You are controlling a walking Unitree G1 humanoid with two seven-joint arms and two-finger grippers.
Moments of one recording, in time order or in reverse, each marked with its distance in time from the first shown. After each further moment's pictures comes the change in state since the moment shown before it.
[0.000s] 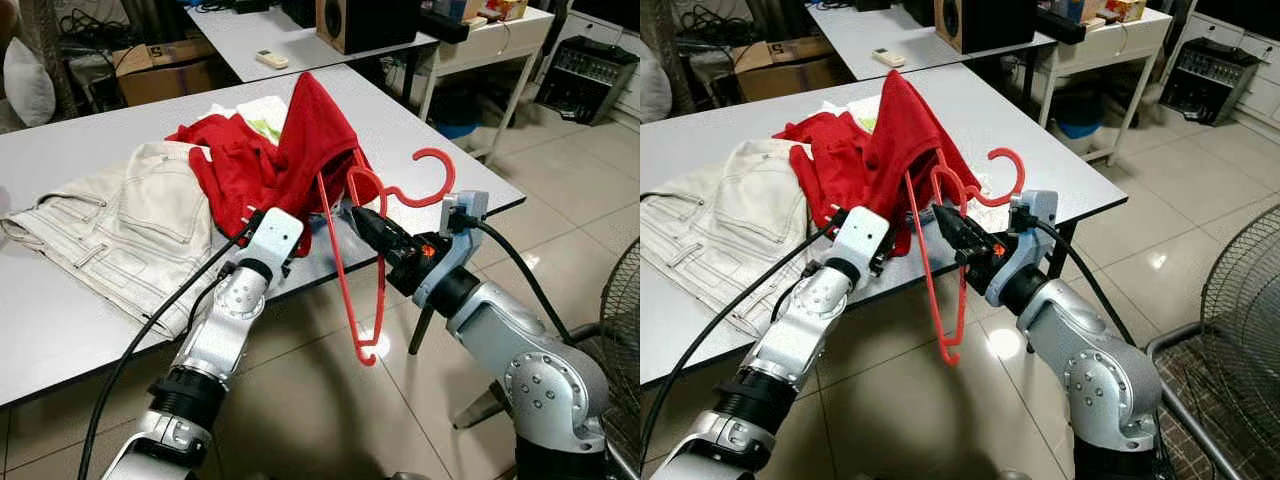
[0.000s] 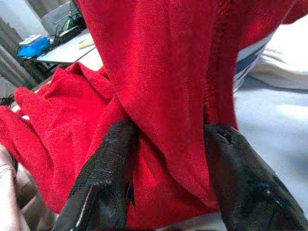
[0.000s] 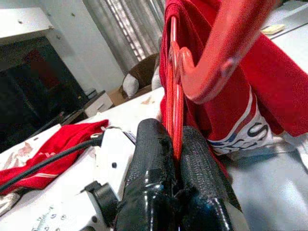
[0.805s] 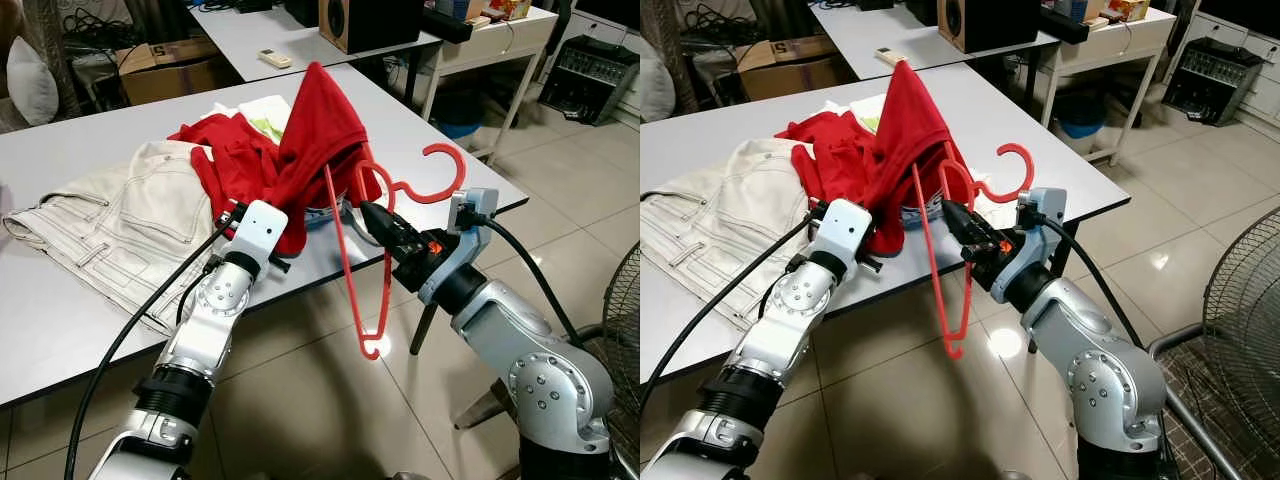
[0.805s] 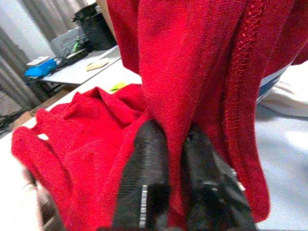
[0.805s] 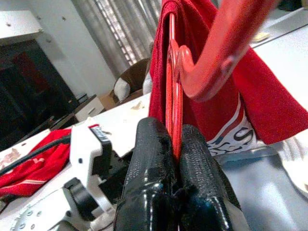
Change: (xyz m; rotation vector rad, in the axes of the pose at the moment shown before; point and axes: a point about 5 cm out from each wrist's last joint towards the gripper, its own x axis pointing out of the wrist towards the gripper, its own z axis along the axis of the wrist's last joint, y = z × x) left arm -0.003 0.019 0.004 -0.022 -0.109 -0.009; right arm -0.003 -0.007 0.004 -0.026 -0.021 -0.051
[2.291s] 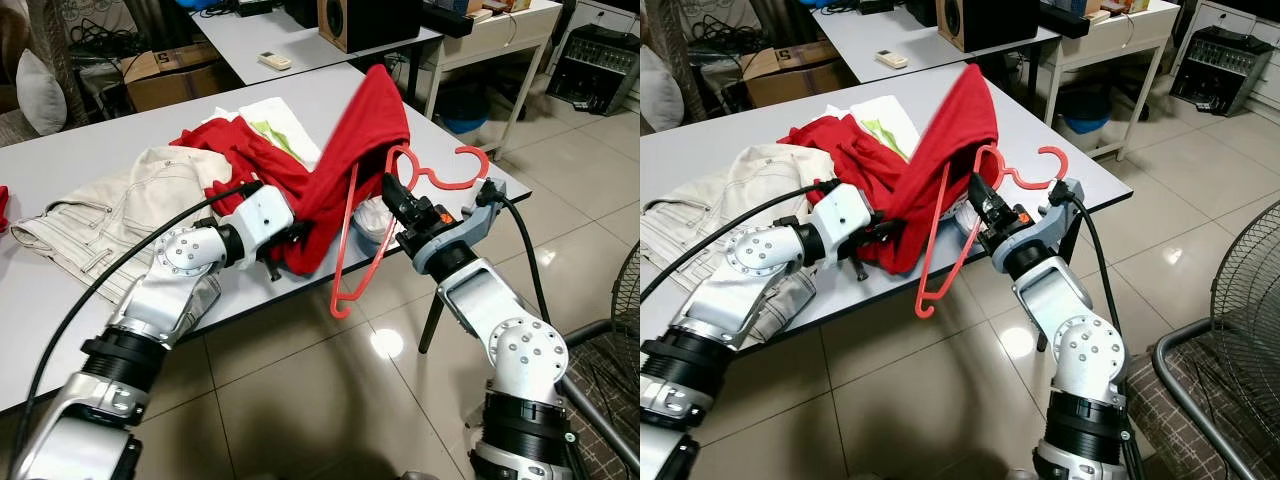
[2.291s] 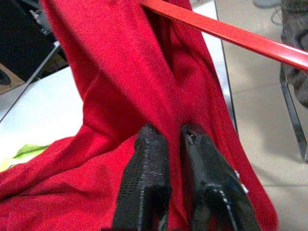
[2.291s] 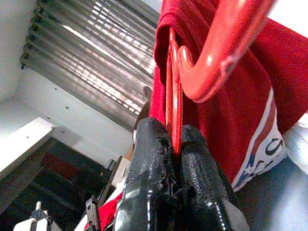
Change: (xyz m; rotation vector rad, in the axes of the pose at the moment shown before) left arm -0.001 0.024 0.037 0.156 -0.059 -0.571; right arm 0.027 -0.027 0.002 0.478 -0.161 -0.120
